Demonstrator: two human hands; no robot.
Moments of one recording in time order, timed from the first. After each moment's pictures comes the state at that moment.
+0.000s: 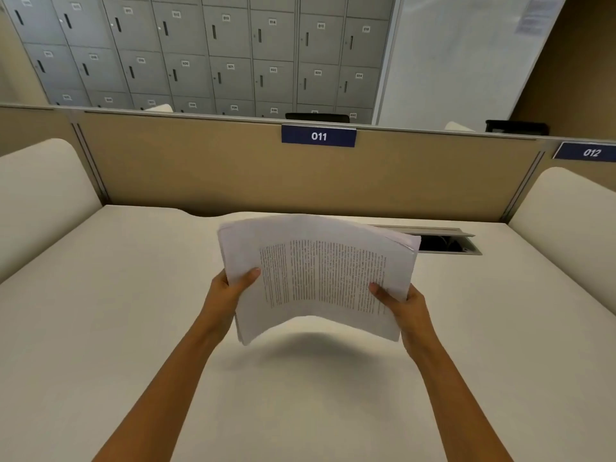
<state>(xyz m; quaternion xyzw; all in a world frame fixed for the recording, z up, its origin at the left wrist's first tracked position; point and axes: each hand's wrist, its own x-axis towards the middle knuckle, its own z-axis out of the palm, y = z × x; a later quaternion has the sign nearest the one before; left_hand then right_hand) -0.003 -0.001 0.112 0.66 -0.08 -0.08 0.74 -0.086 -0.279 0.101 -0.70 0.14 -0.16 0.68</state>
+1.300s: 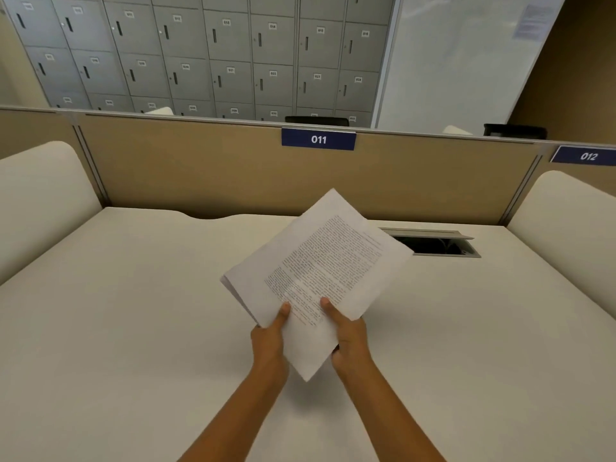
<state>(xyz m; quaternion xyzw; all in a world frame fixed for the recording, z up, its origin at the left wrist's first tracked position) -0.051 -0.074 0.067 0.45 0.17 -0.08 0.87 -0.073 -0.186 0.072 -0.43 0.21 -0.11 0.87</state>
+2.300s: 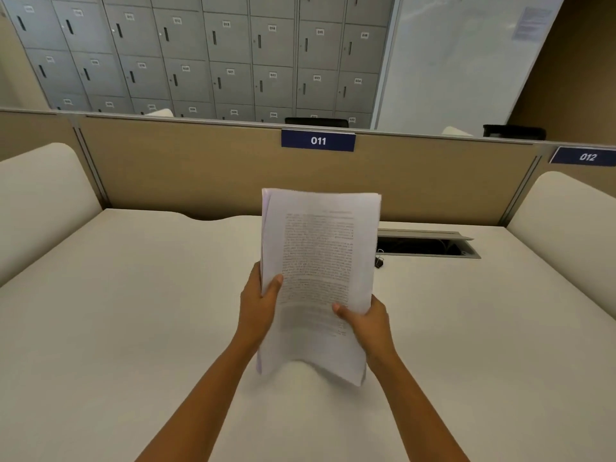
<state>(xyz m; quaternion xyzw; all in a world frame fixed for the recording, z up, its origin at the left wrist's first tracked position) -0.020 -0.051 0.105 0.73 -0.11 0.05 0.68 -0.080 -0.224 0.088 -0.71 0.17 -0.14 0.67</state>
